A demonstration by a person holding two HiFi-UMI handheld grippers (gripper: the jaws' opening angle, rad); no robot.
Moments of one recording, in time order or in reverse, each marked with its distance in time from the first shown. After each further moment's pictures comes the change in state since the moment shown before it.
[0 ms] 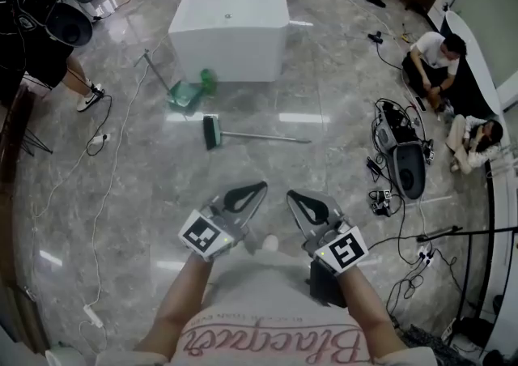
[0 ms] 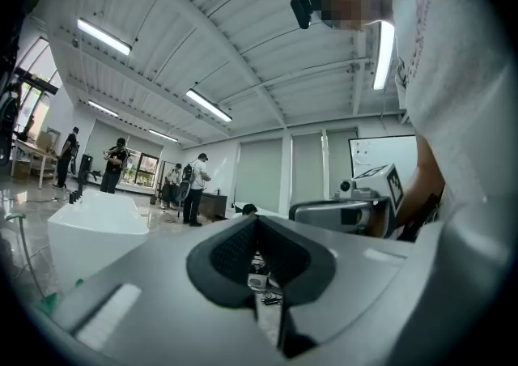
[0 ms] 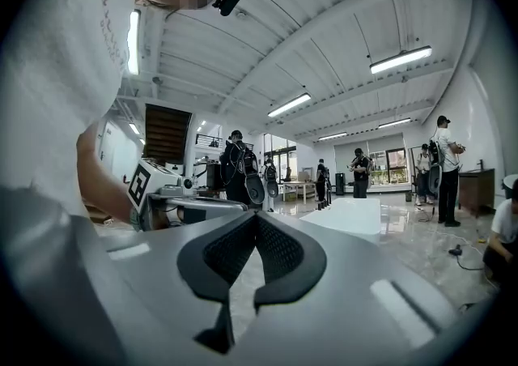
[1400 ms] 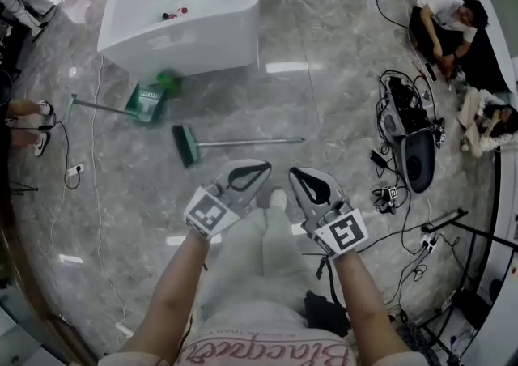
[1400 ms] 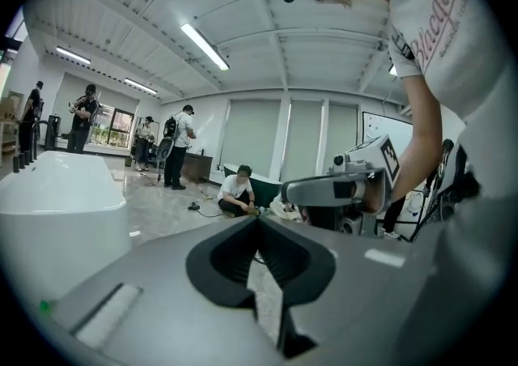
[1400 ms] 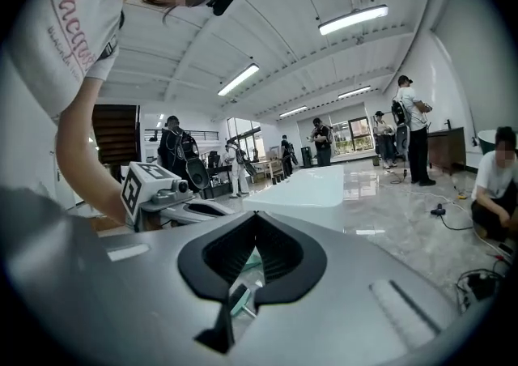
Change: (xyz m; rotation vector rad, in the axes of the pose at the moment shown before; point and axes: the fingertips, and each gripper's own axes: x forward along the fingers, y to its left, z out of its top) left arm 0.236 0.221 -0.120 -0.038 0.268 -0.203; right arm 0.137 -0.295 -0.108 0.198 0.145 -0.203
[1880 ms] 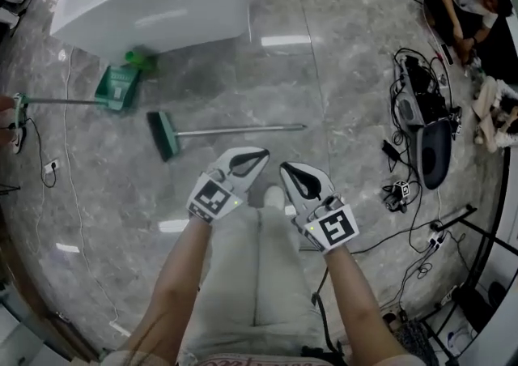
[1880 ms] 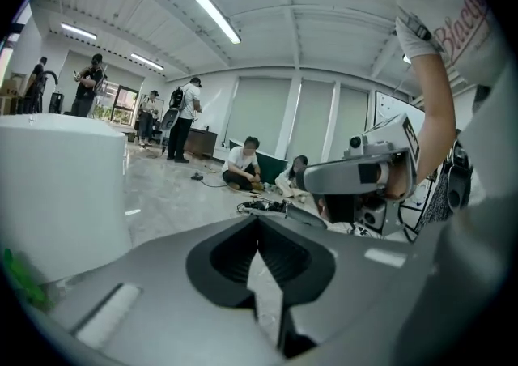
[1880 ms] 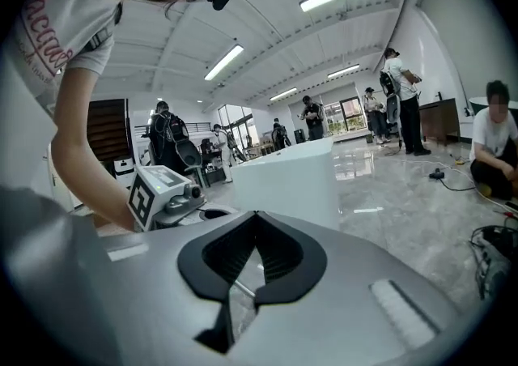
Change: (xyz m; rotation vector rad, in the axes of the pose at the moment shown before) left arm 0.076 0.058 -0.189 -0.050 0.109 0.010; right arm 0.056 -0.052 -0.167 0.071 0.081 -0.014
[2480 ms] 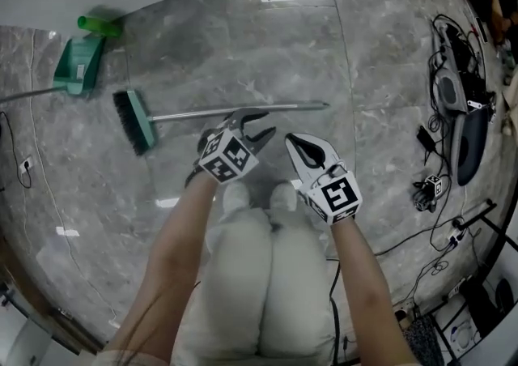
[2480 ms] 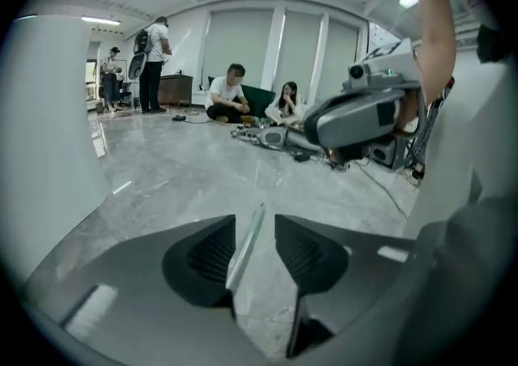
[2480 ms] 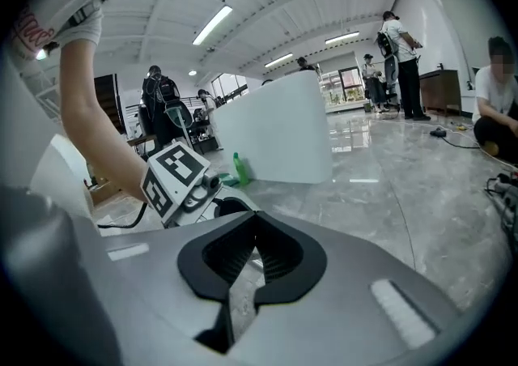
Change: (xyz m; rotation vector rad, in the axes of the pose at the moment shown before) left arm 0.113 0.073 -0.269 0.140 0.408 -0.103; right arm 0.088 -0.086 -0.230 0.027 0.206 -0.014
